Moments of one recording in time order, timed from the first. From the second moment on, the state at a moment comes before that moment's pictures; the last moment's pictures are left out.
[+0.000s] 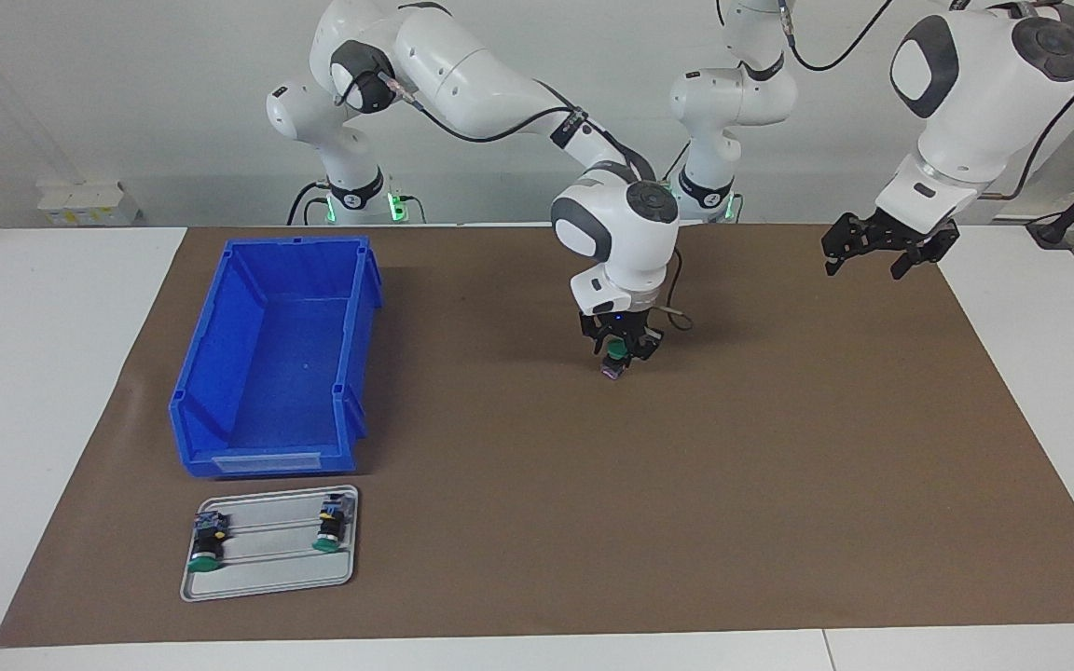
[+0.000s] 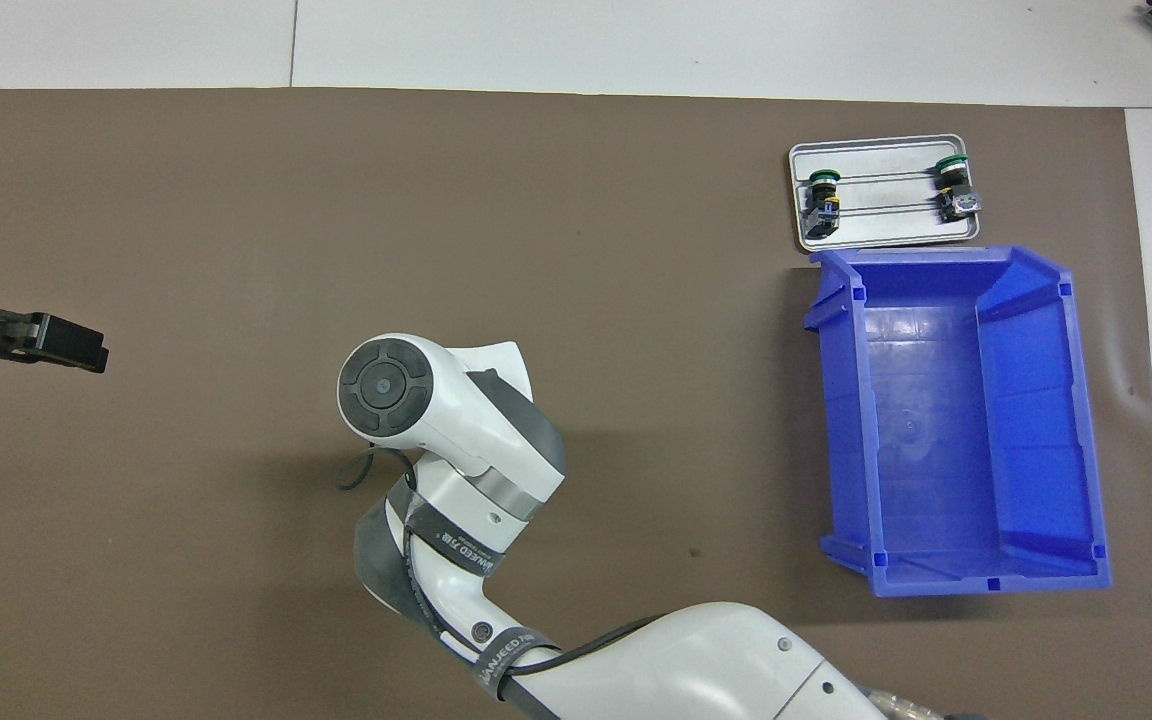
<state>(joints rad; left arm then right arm) -0.08 -0.03 0.07 -1.73 0.01 1.64 0.15 0.74 0.69 0.07 -1.31 -0.11 2.01 1.37</state>
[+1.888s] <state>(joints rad) -0.03 -0.04 0.10 -1.77 0.01 1.77 0.05 -0.05 0.09 0.06 -1.84 -0.03 1.95 0.01</state>
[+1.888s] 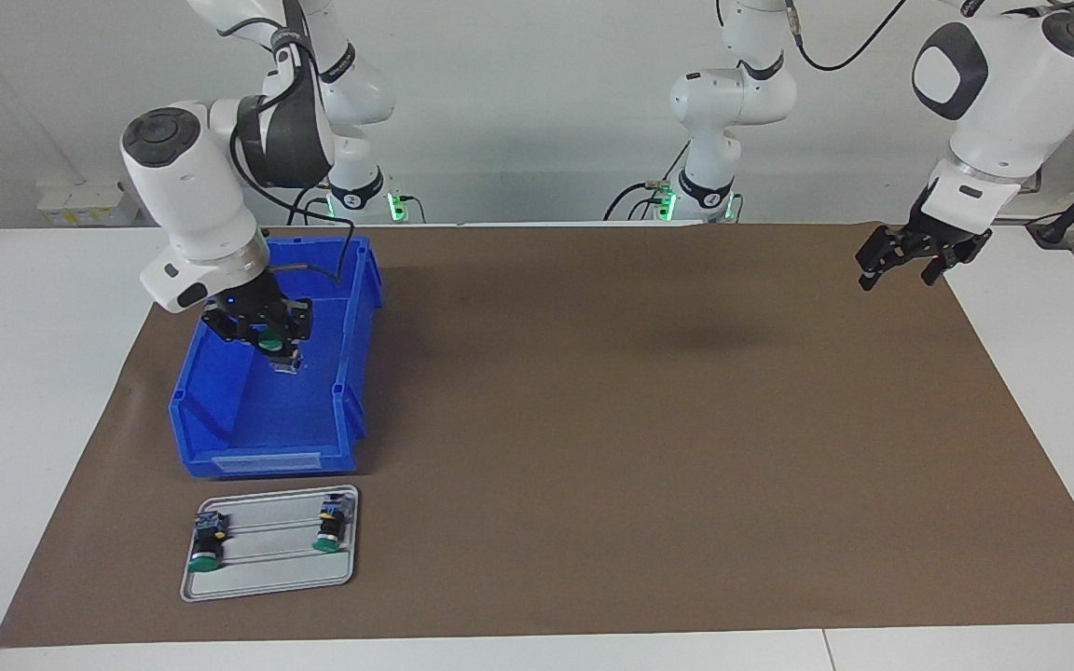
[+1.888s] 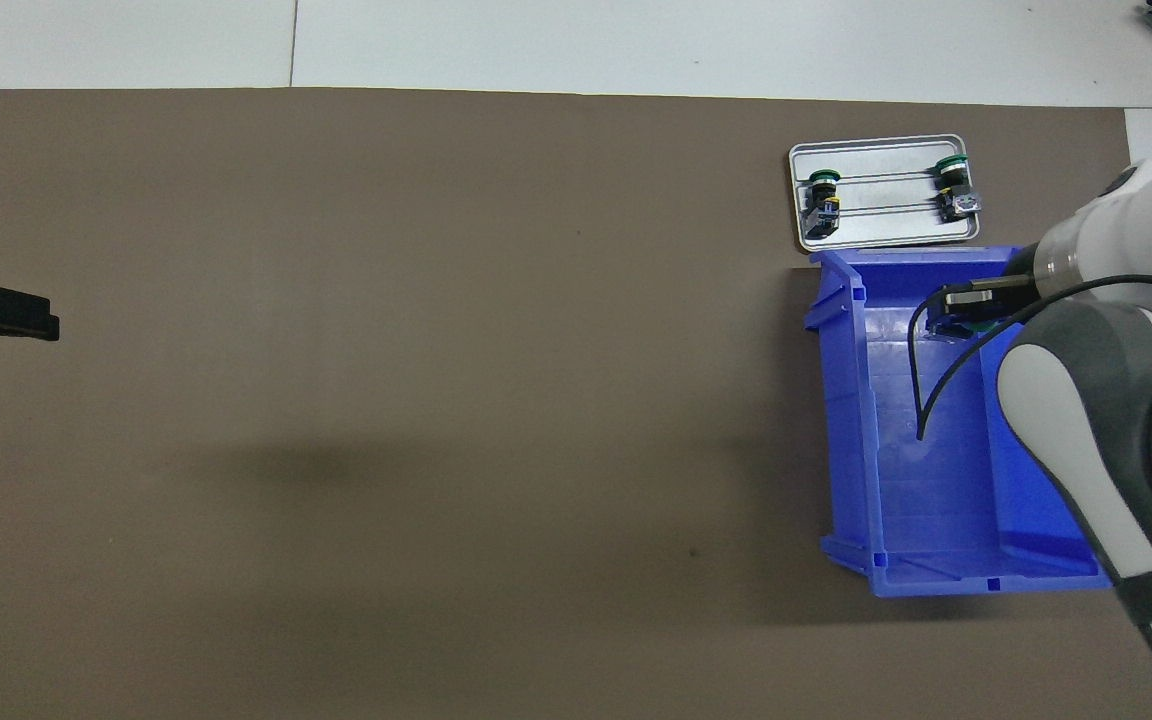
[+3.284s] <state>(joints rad) -0.02 -0.04 0.10 -1.77 0.01 1.77 0.05 -0.10 0.36 0.07 -1.84 -0.03 2.21 -0.15</state>
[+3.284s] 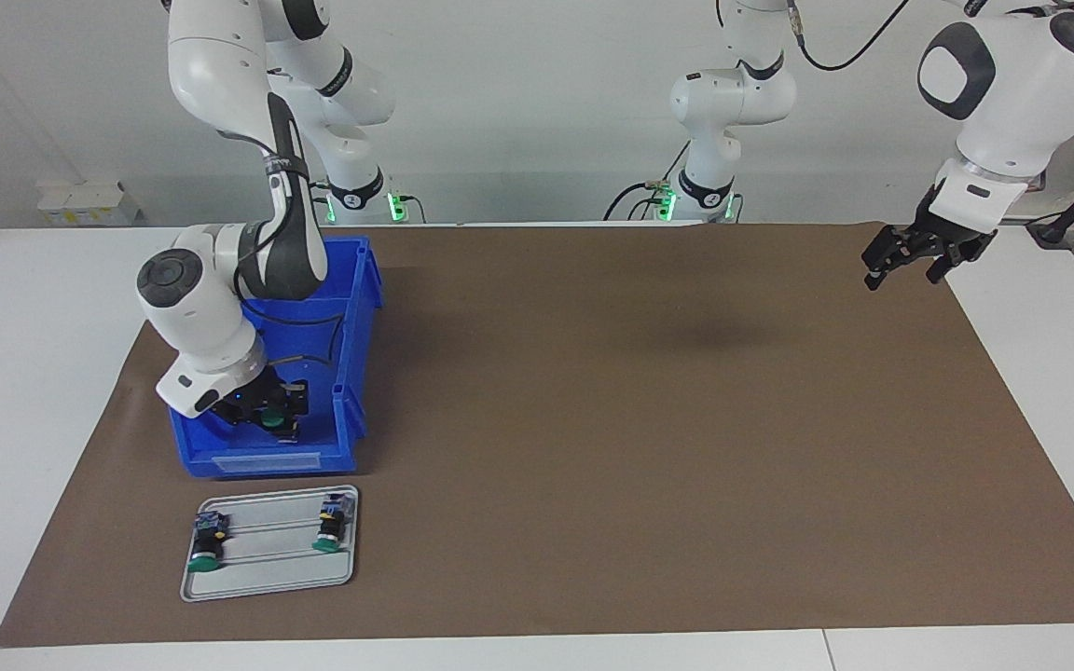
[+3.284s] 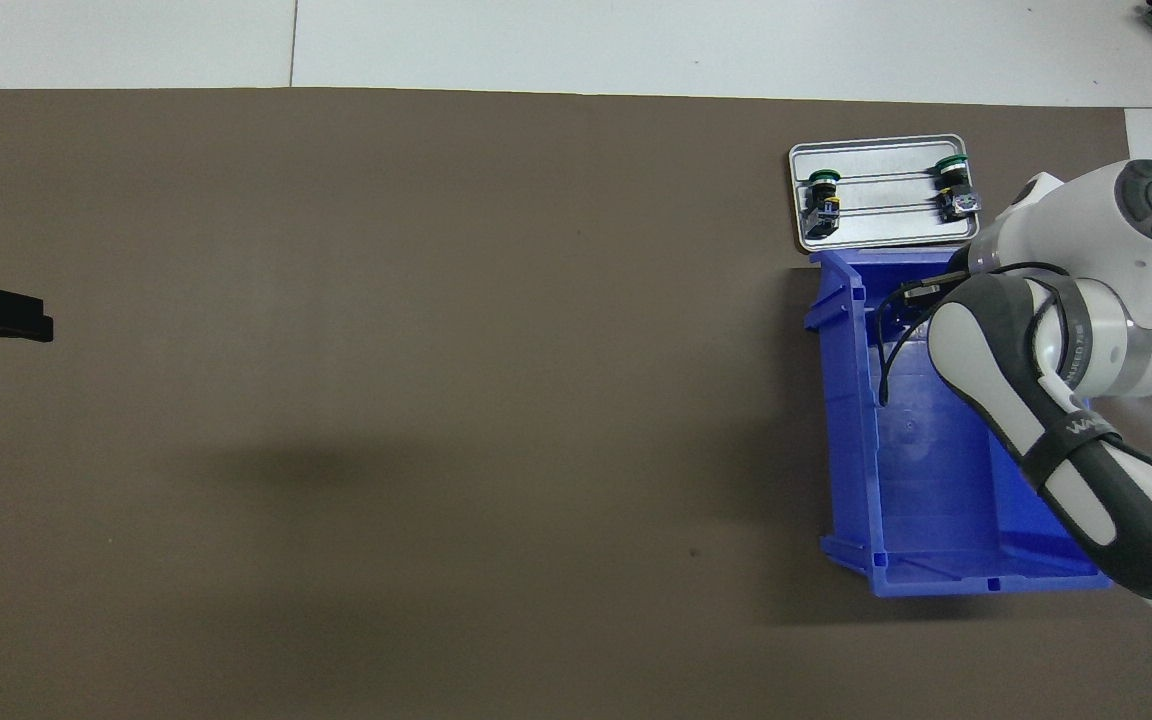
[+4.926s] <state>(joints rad) -0.02 -0.04 0.10 -1.77 0.01 1.77 0.05 -0.03 -0.01 0.08 -1.63 -0.01 1.71 0.19</state>
